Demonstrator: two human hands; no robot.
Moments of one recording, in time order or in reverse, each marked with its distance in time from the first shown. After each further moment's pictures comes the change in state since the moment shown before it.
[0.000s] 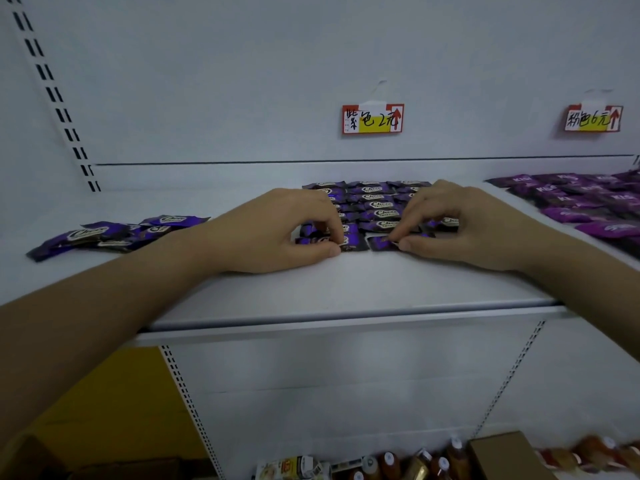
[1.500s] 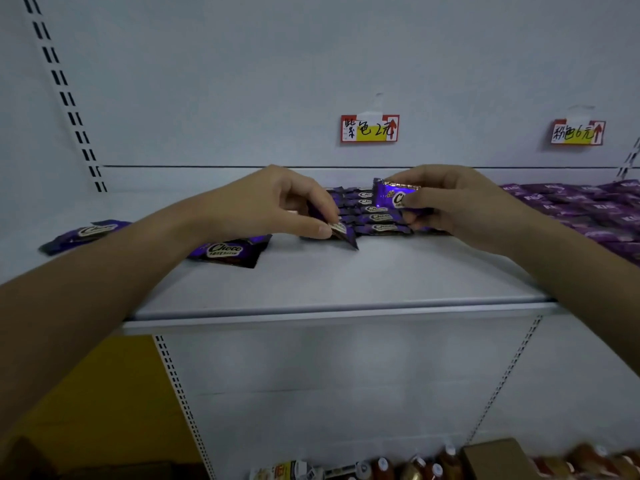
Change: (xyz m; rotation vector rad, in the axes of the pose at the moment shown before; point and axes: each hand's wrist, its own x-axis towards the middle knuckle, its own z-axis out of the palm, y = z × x) left_hand 0.005 0.009 -0.020 -0.619 -0.019 -0.353; right_hand 0.020 -0.008 -0.007 0.798 0.131 0.450
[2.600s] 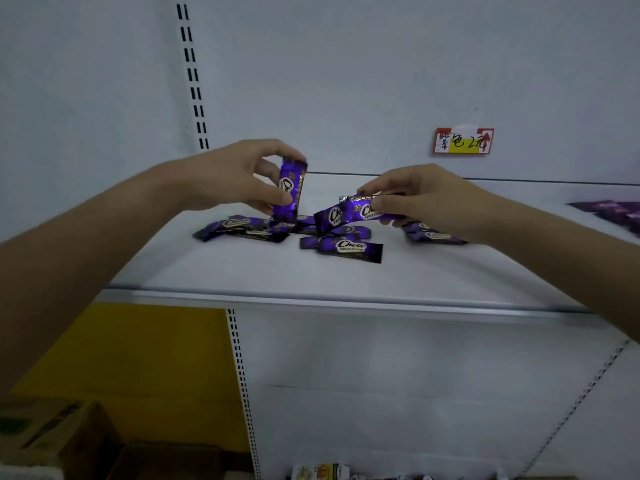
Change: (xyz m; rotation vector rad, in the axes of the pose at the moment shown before) left_hand -0.096 -0.026 -0.118 0.089 0.215 -0.276; right_hand 0.033 -0.047 0.129 -0.418 -0.186 -0.154
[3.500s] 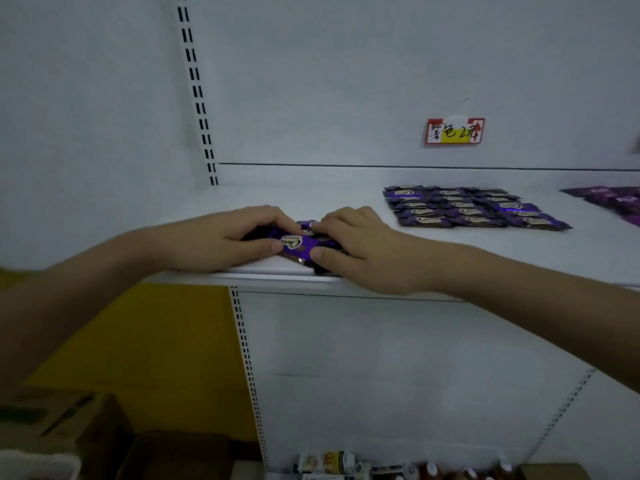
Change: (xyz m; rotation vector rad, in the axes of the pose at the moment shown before) left_hand -0.062 -0.024 0.037 0.325 -0.206 0.146; right_hand -0.026 -0.006 0.069 -0.623 -0.190 -0.188
